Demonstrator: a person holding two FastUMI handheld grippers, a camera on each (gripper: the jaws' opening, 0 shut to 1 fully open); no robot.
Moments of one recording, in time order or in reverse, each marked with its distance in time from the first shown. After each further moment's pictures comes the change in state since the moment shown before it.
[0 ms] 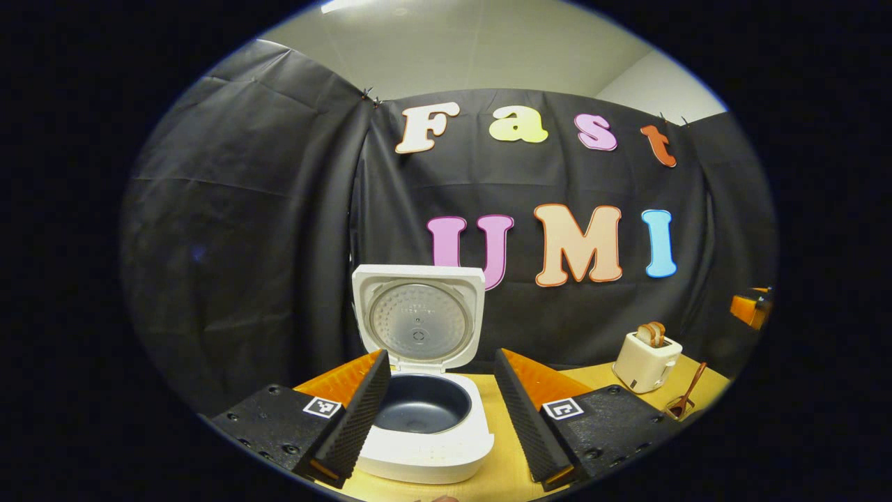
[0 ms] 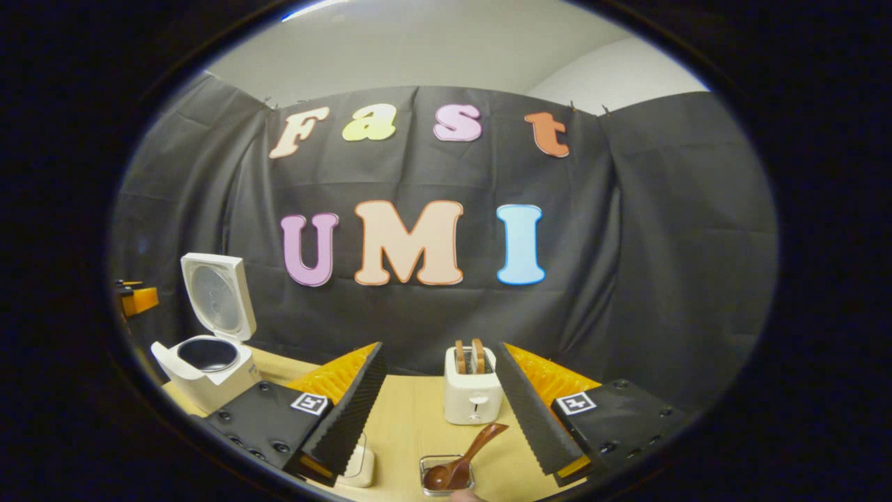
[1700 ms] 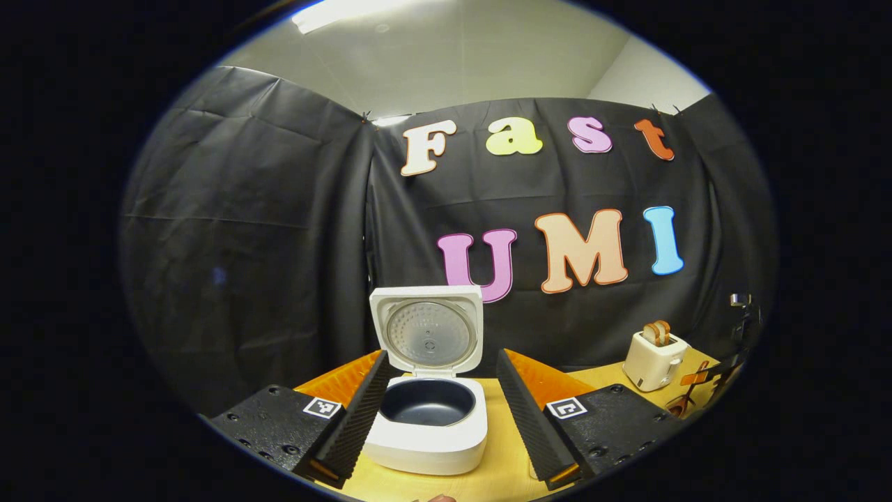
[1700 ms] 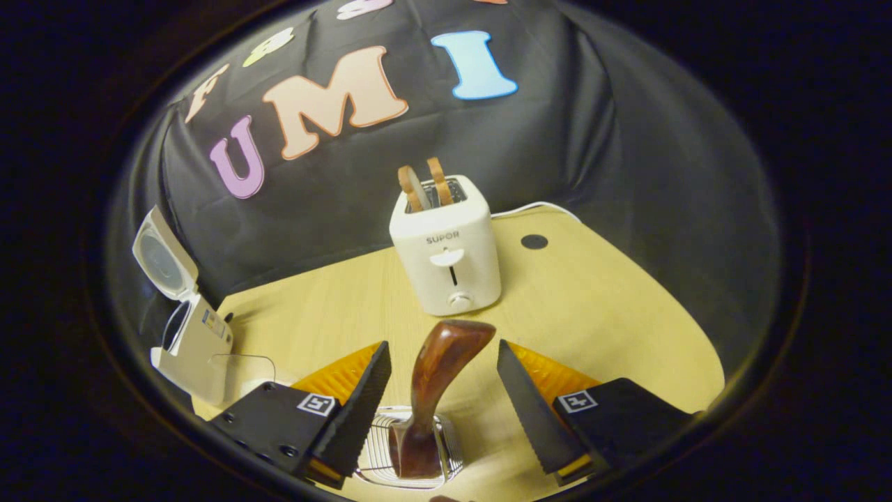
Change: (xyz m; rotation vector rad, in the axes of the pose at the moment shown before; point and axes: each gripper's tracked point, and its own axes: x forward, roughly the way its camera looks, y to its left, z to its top) left arm -0.049 -0.018 0.028 0.078 -0.029 0.096; right arm 0.082 -0.047 -0.248 0.230 0.617 0.002
